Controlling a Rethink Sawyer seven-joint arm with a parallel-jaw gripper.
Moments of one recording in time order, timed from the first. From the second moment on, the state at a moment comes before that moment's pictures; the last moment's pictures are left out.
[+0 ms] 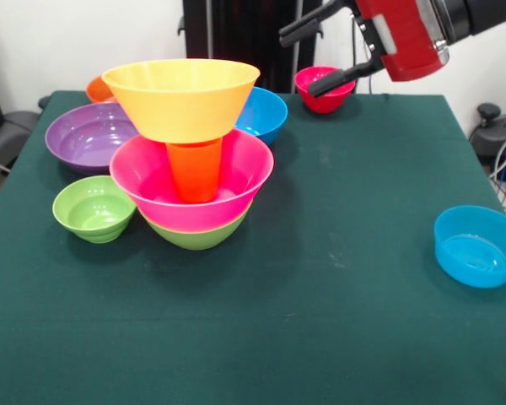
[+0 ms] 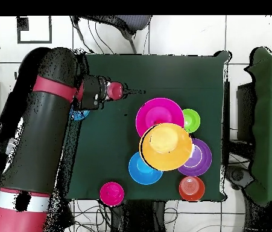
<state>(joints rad) 0.38 -0.19 -0.75 0.76 -0.29 1.26 2.13</state>
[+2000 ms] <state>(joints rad) 0.32 -0.64 -0.60 1.18 -0.23 1.17 2.12</state>
